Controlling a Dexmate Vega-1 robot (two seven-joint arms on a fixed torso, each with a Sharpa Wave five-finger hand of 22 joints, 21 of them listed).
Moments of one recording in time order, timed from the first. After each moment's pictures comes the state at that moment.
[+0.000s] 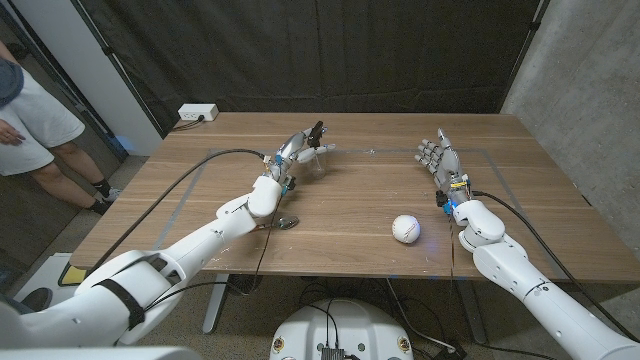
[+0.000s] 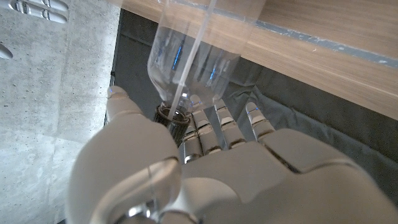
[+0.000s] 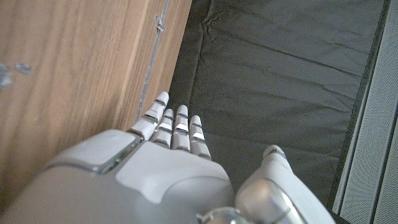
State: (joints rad) left arm 0.58 0.40 0.69 -0.99 0.26 -0.49 0.43; left_hand 0.83 0.09 -0.24 -0.10 0.30 0.42 -0.06 0.31 0.20 0.50 -0.16 0.27 0.21 0.32 -0.04 0.23 0.18 0.04 0.18 0.21 0.18; right arm -1.05 -0.55 -0.30 -1.51 0.62 0.31 -0.11; right_hand 0.09 -0.02 0.26 -0.06 0.19 0.17 0.10 0.20 0.19 0.21 0.15 0.23 0.18 0.09 0.12 0.19 0.18 0.19 0.01 0.32 0.18
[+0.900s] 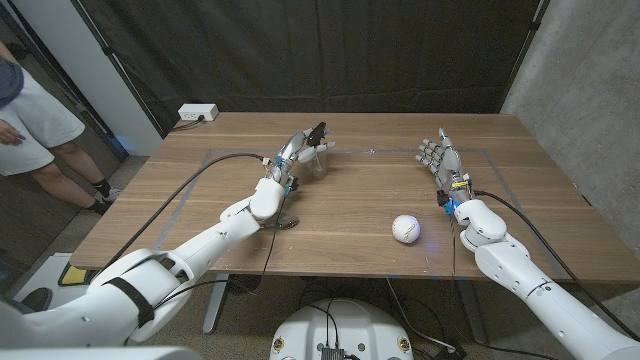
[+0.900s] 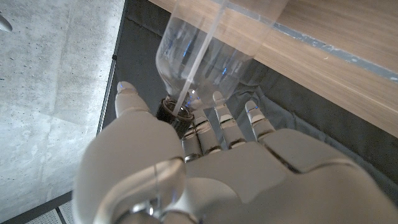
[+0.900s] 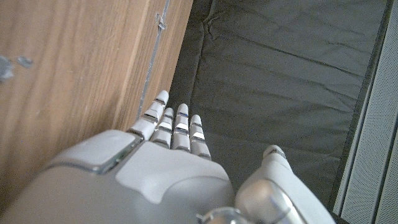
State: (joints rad) left arm 0.57 0.36 0.68 -0.92 0.21 -0.57 0.43; left_hand 0.89 0.12 -0.22 -0.12 0.28 0.52 -0.05 0.34 0.20 0.60 -0.19 0.28 0.22 0.37 -0.04 0.24 0.18 0.07 0.18 0.22 0.18; right arm -1.06 -0.56 -0.30 -1.52 0.63 0.29 -0.12; right_hand 0.09 -0.02 0.26 -0.06 0.19 0.18 0.10 0.20 0.19 0.23 0.15 0.23 0.18 0.11 0.12 0.19 0.18 0.21 0.01 0.32 0.18
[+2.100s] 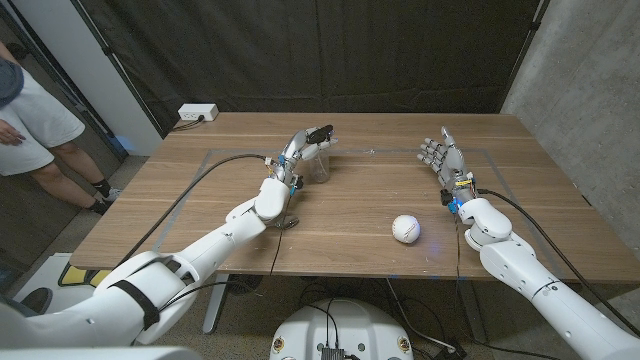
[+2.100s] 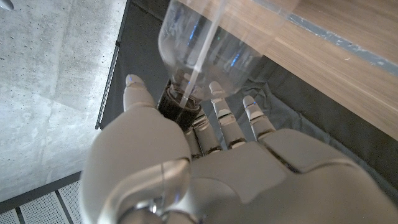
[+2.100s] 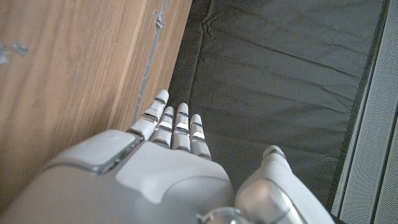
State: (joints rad) left arm 0.58 0.33 0.66 -0.94 0.18 -0.58 0.44; left_hand 1.01 0.16 -0.16 -0.13 0.25 0.76 -0.06 0.43 0.20 0.81 -0.20 0.30 0.26 0.52 -0.05 0.25 0.18 0.16 0.16 0.22 0.18; right arm -1.06 -0.58 -0.29 -1.53 0.64 0.29 -0.09; right_hand 0.09 -0.02 0.26 -0.06 0.19 0.19 0.09 0.20 0.19 0.26 0.14 0.24 0.19 0.13 0.13 0.19 0.18 0.22 0.01 0.32 0.18
